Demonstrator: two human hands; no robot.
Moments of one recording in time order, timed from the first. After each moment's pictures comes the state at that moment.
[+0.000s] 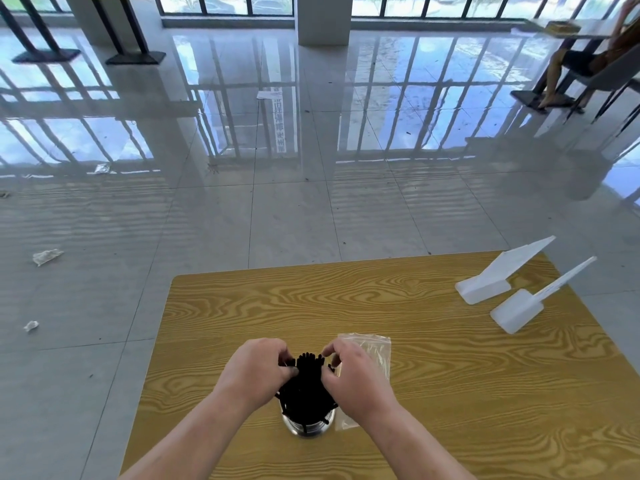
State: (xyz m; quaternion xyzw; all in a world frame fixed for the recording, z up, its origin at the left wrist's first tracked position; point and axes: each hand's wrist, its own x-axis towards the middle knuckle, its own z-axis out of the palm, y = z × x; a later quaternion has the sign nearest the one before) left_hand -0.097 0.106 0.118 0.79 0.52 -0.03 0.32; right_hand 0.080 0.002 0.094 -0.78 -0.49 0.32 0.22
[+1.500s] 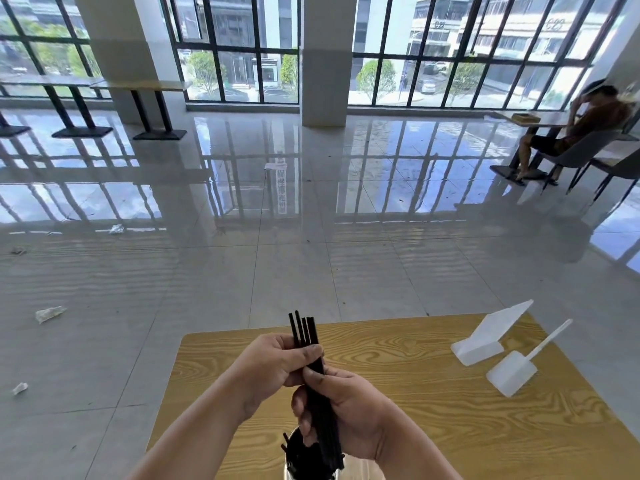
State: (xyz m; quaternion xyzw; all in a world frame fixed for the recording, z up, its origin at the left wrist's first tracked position) left_hand -0.087 0.122 0.259 0.53 0.42 0.18 0.72; right_hand 0.053 0.016 0.248 -0.38 -0.21 0.77 0.47
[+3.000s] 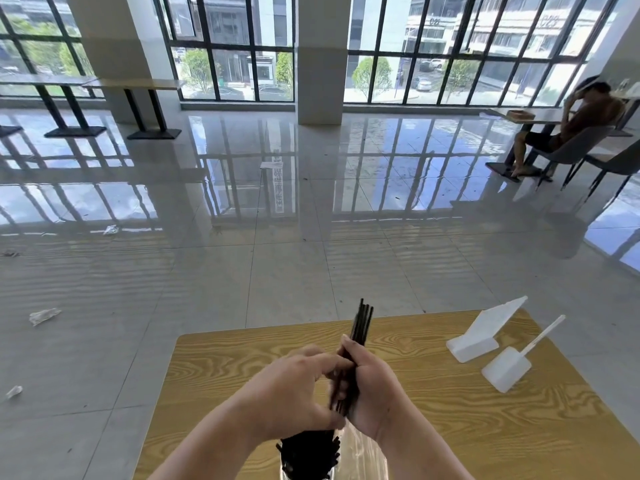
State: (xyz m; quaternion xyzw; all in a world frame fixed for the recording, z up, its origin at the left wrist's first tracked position) left_hand -0.071 0.096 0.260 0.89 0.30 0.02 0.35; right_hand 0.085 0.030 0.220 -0.49 -0.04 0.63 0.60
